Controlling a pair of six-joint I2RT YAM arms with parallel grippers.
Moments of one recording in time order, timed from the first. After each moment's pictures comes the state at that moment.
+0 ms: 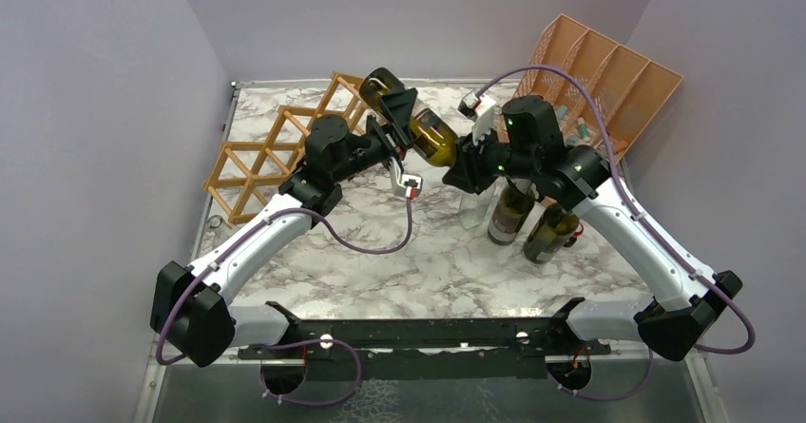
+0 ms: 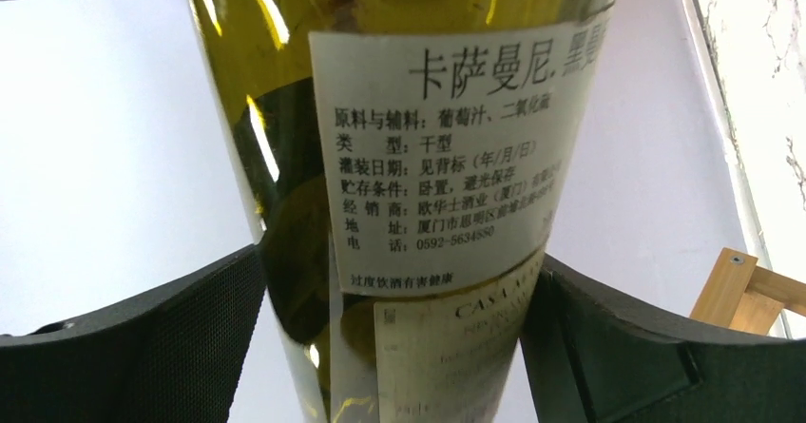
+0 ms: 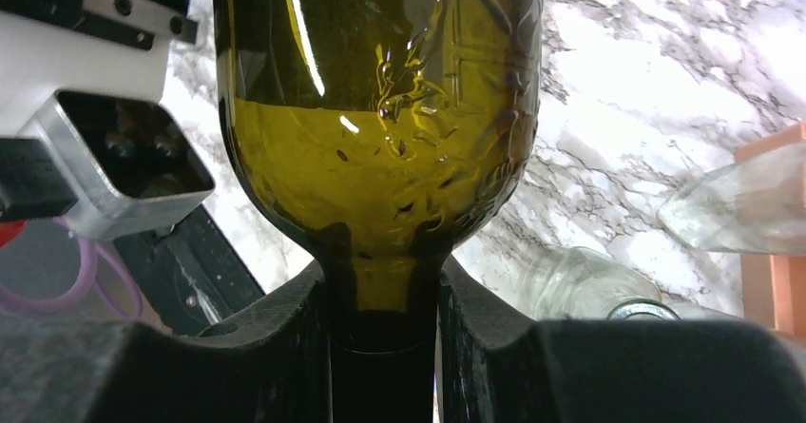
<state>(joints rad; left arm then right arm) -0.58 1.27 1.03 0.23 0.44 1.81 0.64 1.27 1.43 -0.72 -0.30 0.05</state>
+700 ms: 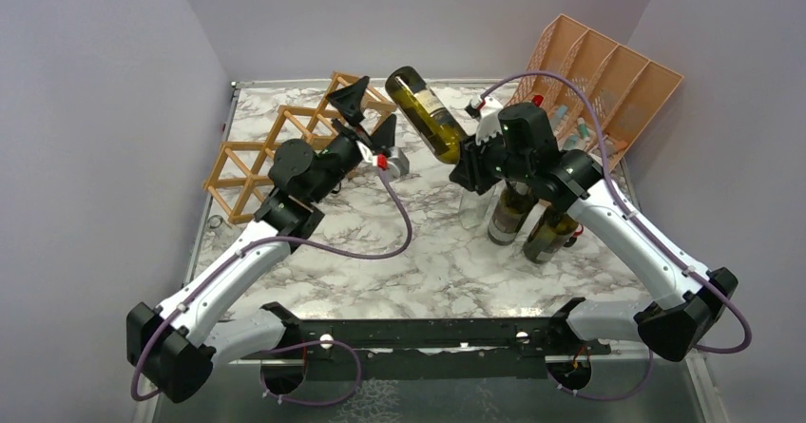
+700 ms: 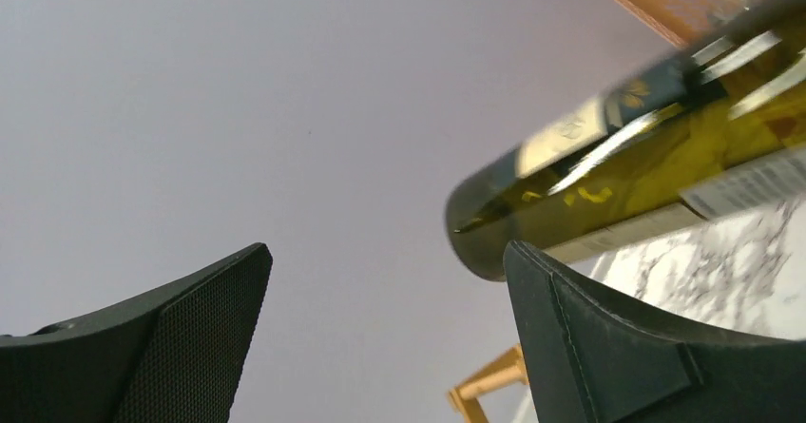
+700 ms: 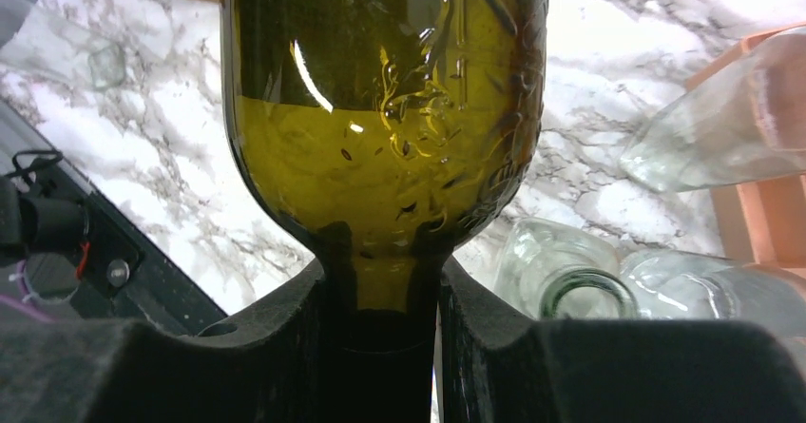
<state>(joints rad) -0.60 1.10 0.95 0.39 0.24 1.15 0.64 1.27 1.35 -0.67 -0.13 0.14</state>
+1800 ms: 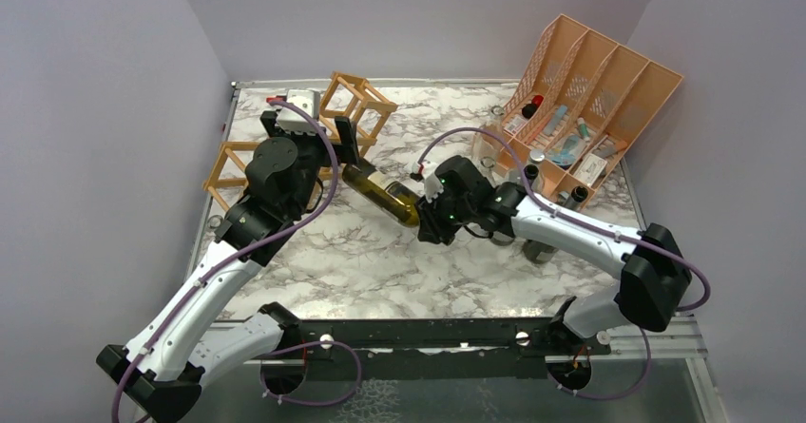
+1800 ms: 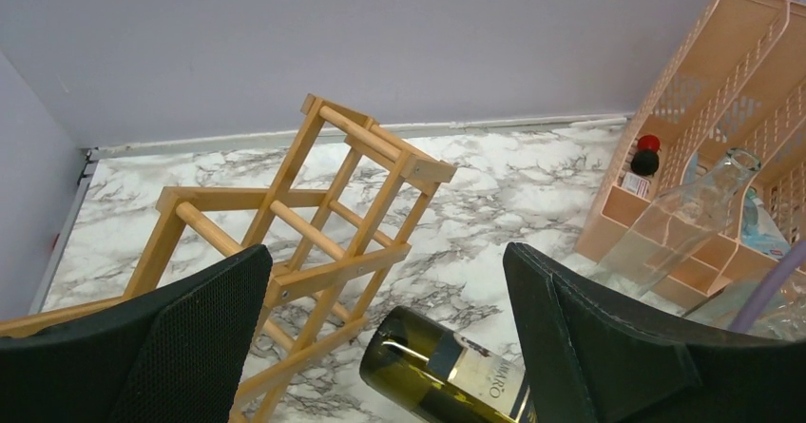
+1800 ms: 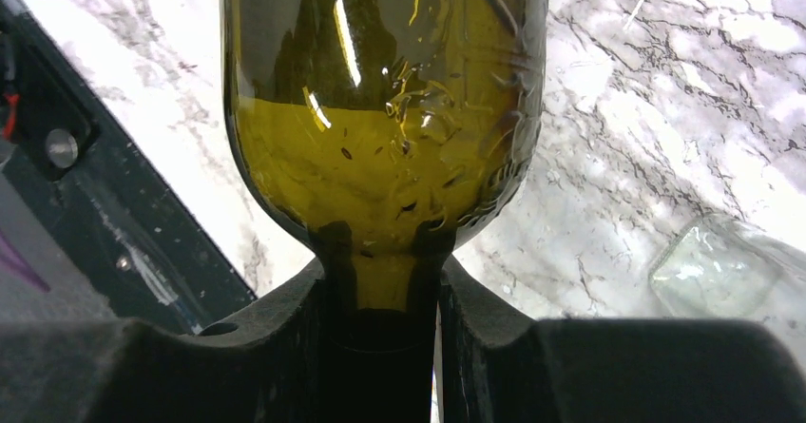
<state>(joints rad) -0.60 0.91 1.07 -0.17 -0.42 -0.10 0.84 1.42 1.05 -0.46 -0.22 0.14</state>
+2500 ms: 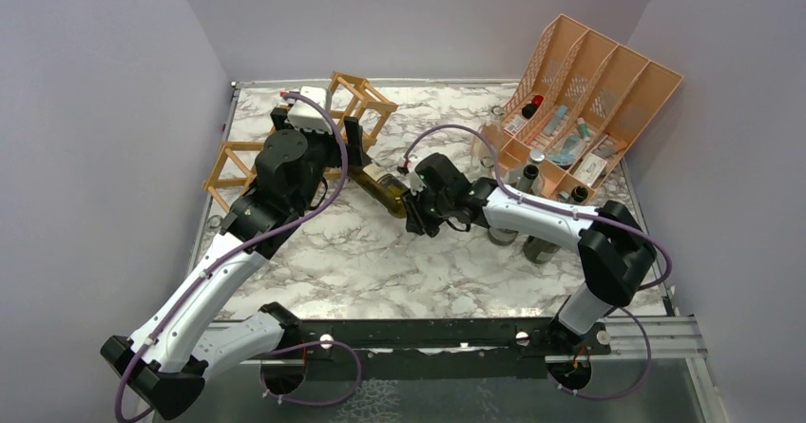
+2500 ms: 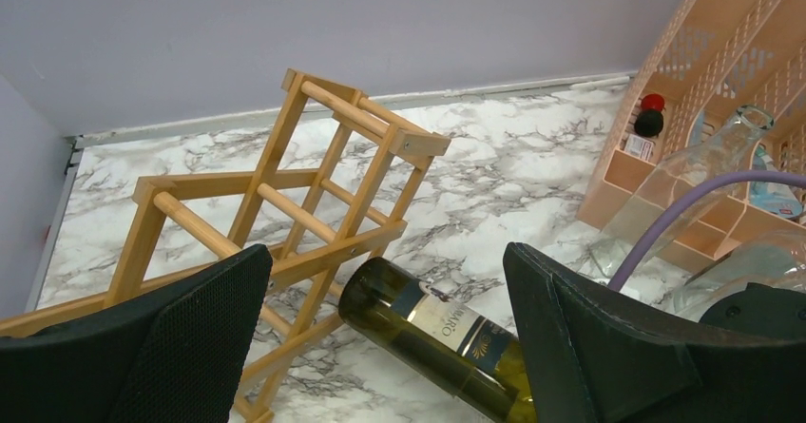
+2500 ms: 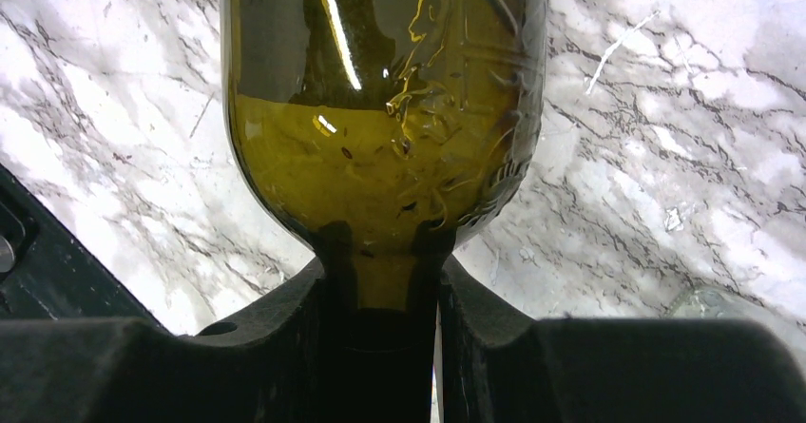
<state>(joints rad) -0.60 0.96 1.11 -0.23 -0.38 -0.09 0.85 1.63 1.11 -0.33 -0.12 0.19</state>
